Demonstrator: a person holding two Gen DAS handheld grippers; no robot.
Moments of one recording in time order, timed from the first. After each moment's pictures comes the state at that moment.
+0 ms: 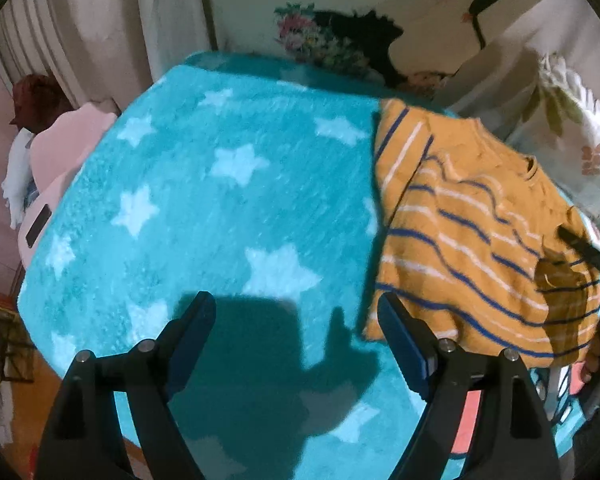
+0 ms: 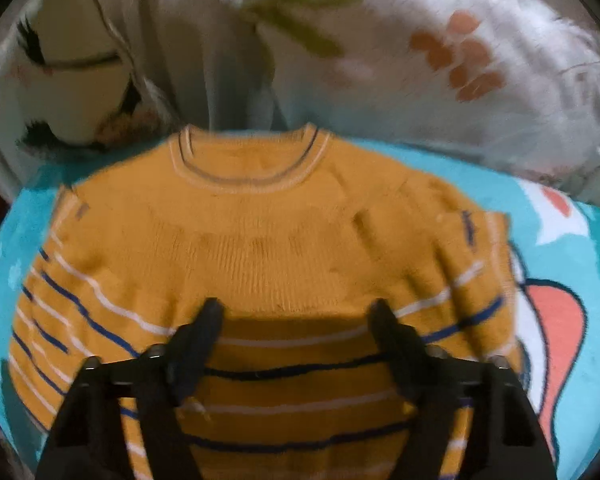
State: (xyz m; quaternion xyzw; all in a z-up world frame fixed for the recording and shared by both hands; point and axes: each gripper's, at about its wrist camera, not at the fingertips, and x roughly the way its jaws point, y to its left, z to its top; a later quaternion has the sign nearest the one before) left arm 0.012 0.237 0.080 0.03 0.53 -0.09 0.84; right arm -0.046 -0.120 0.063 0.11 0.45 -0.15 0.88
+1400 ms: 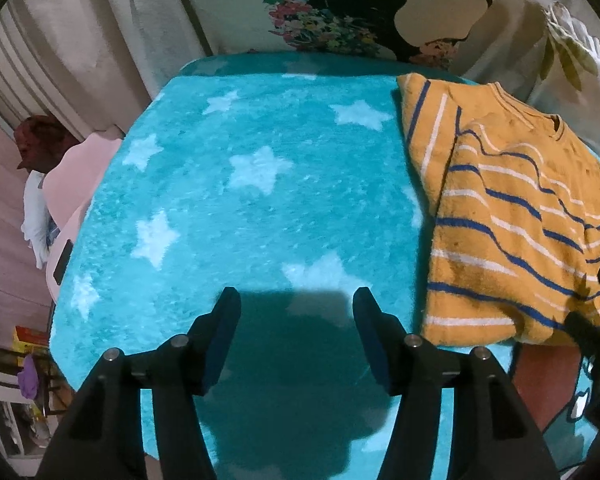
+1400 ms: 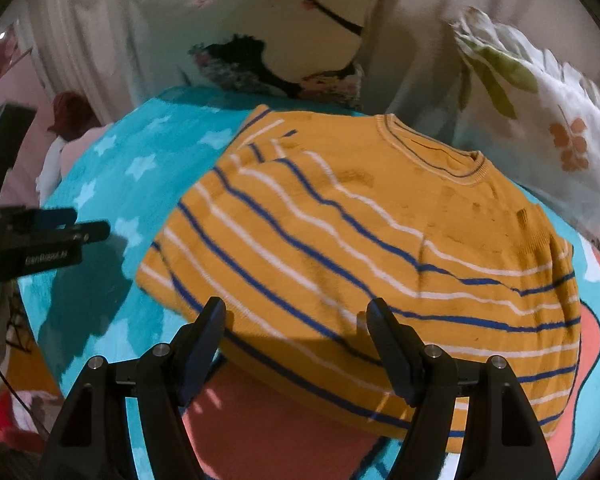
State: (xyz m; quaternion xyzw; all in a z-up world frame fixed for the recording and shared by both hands) left arm 0.033 0.237 0.065 0.12 0.53 -0.09 0.83; right arm -0.090 0.040 0.066 0.00 0.46 0.01 0.89
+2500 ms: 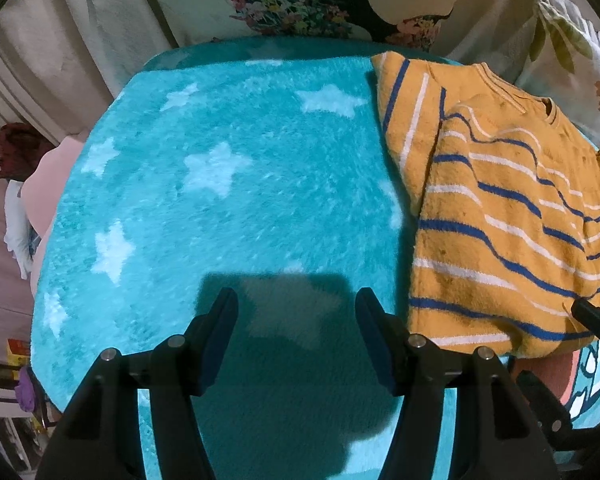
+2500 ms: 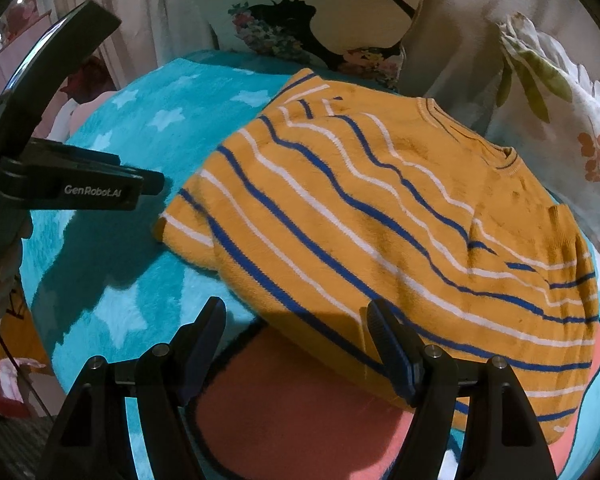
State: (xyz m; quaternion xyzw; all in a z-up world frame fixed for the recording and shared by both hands) left arm 0.050 0.218 0.044 0.13 0.55 -0.12 0.82; right arm -0.092 0.071 0.042 -0.04 0.49 0.03 0.87
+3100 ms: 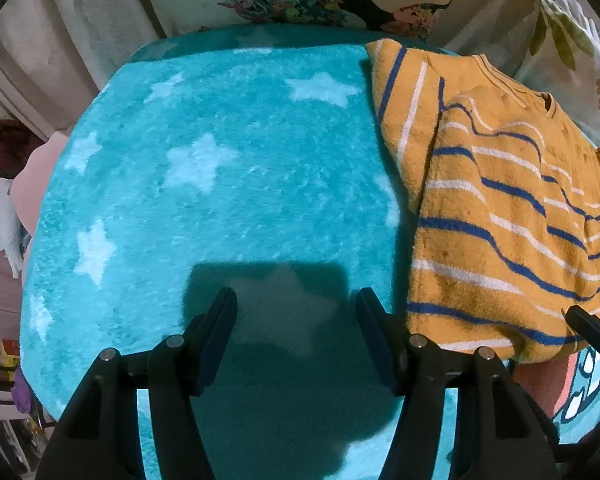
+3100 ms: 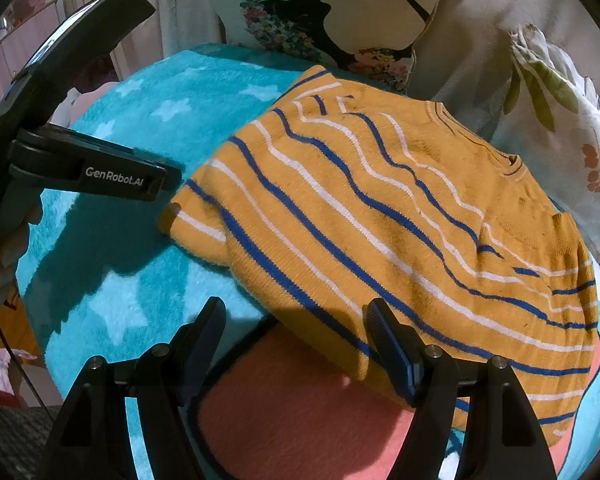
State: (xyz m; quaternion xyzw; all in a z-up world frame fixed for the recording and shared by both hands) left arm 0.056 0.214 0.032 0.12 0.56 -0.13 0.81; right arm -0.092 0.079 0.036 -0.06 0.48 0.03 0.87
